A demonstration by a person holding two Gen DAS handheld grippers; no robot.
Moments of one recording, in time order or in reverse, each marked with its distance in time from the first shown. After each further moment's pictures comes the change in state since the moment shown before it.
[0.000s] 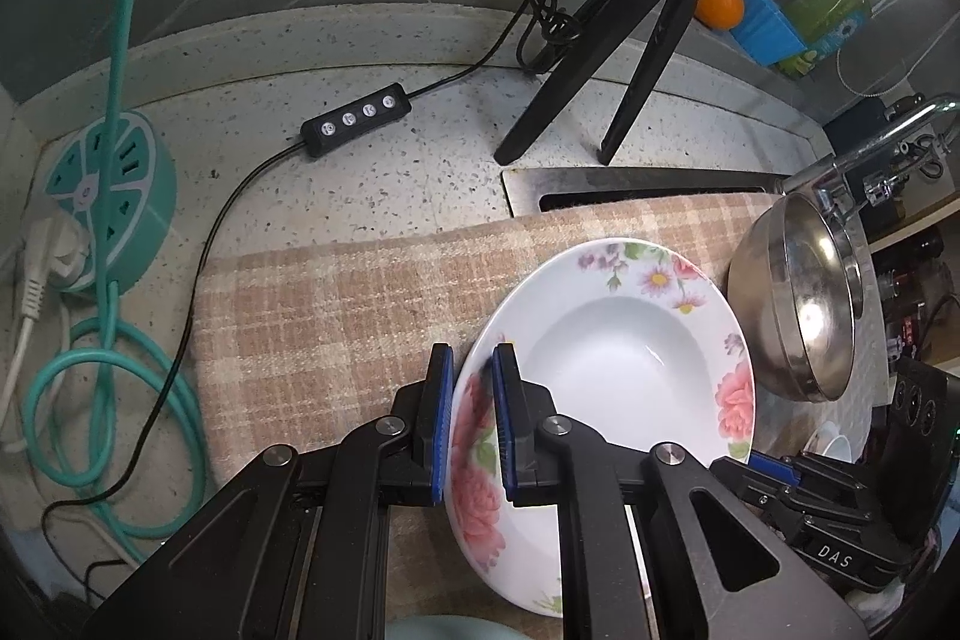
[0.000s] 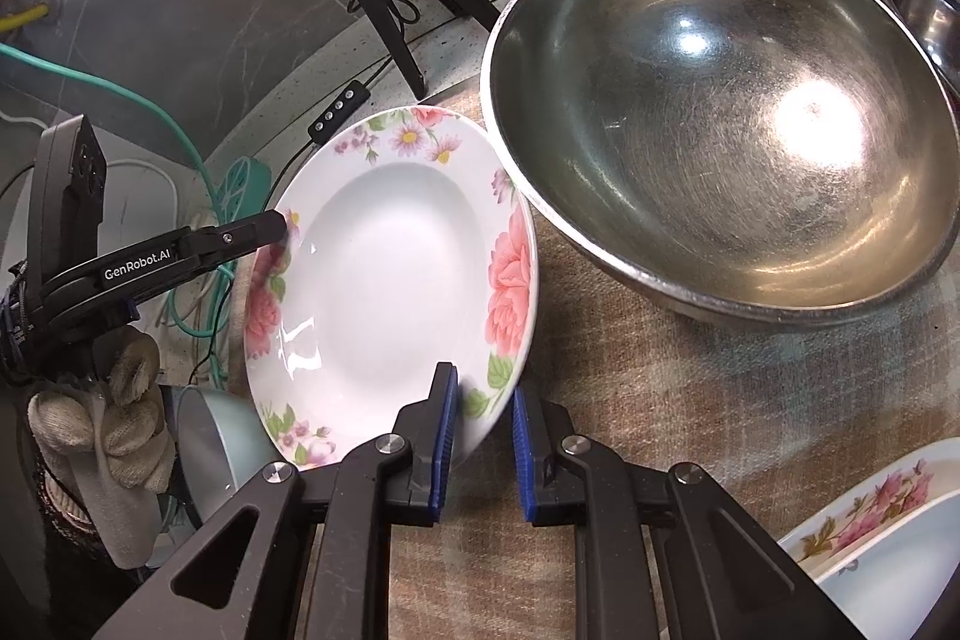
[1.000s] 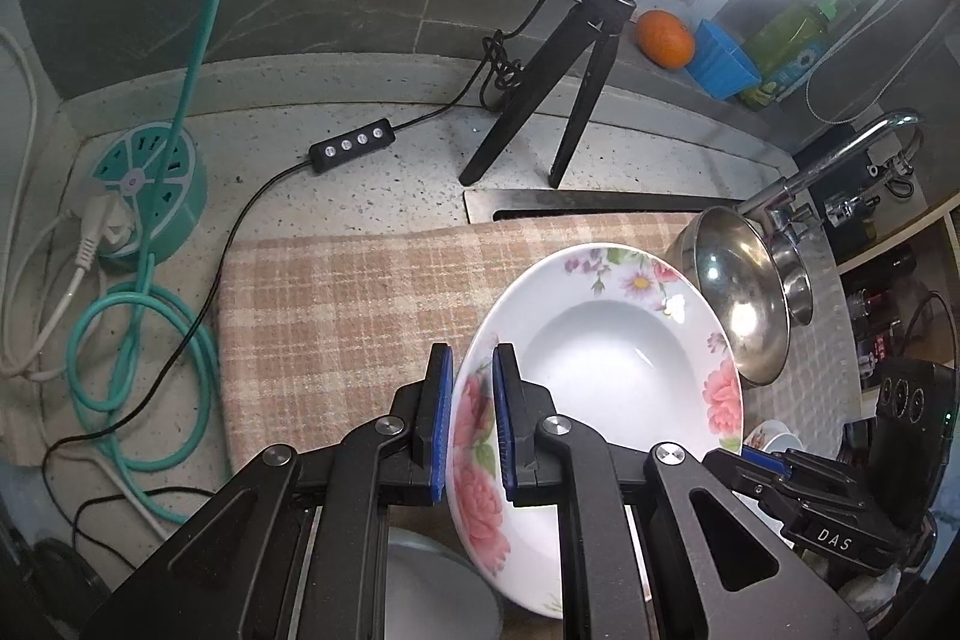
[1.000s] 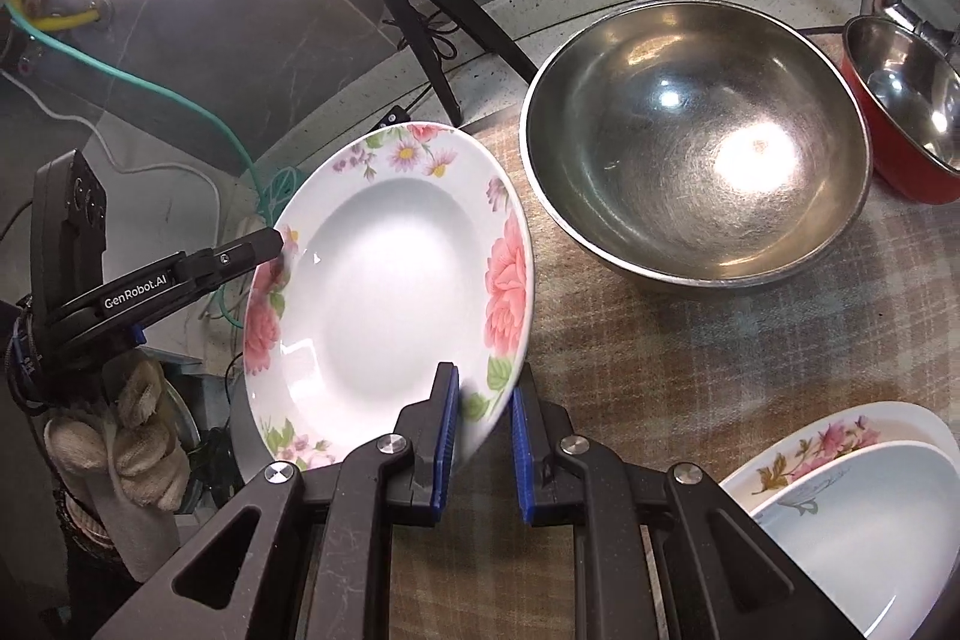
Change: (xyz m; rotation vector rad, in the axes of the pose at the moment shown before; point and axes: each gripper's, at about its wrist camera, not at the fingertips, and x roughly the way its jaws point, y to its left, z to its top) left arm -0.057 -0.027 -0.021 -0.032 -0.086 -0.027; right arm -0.055 -0.001 -0.015 -0.027 -0.049 0.040
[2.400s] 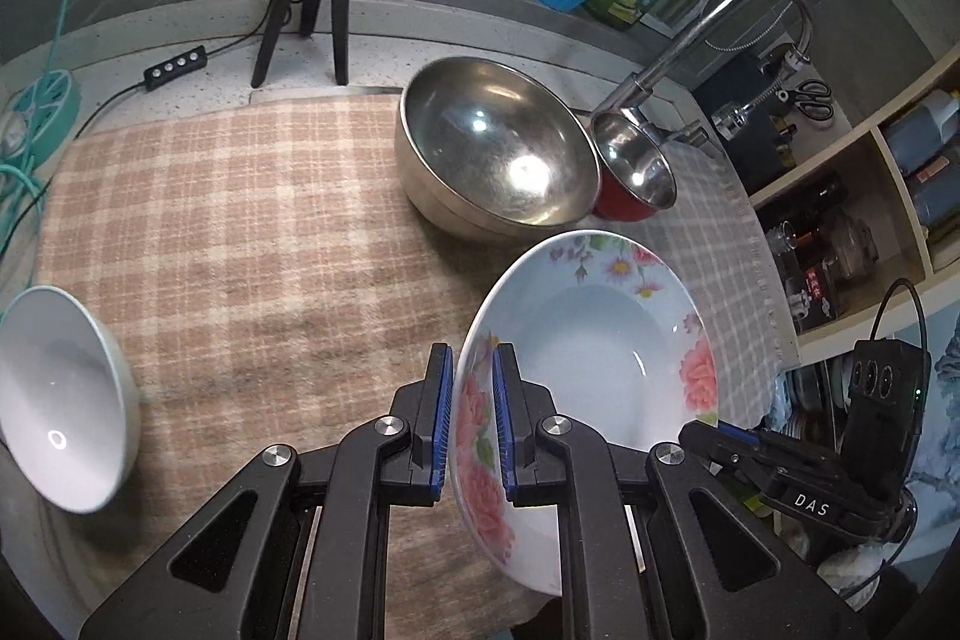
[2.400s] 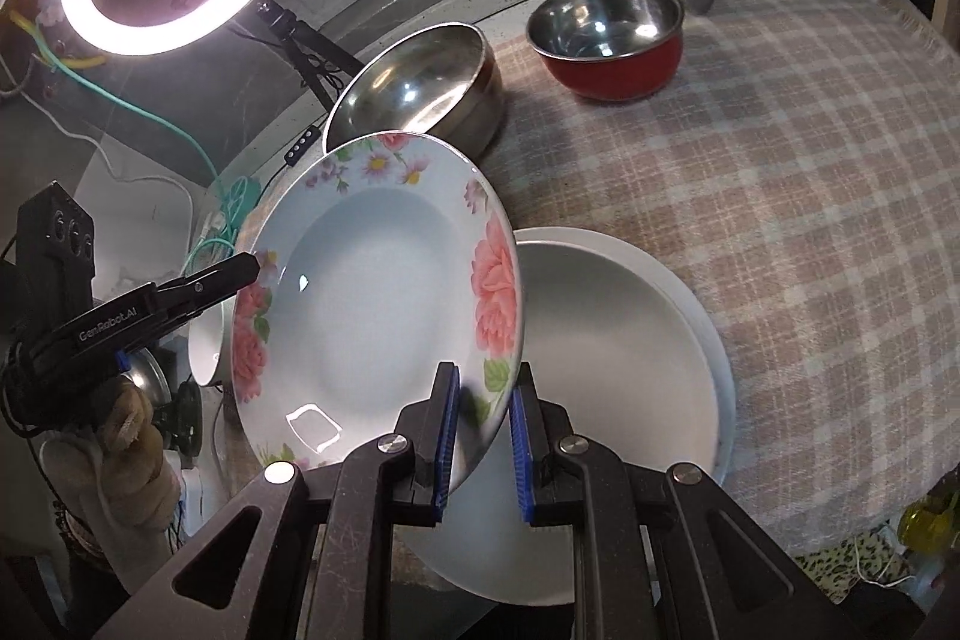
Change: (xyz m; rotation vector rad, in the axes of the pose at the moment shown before) left arm 0.004 -0.149 -0.096 0.044 0.023 -0.133; right arm -0.111 -0.112 -0.075 0.064 -0.043 -0.085
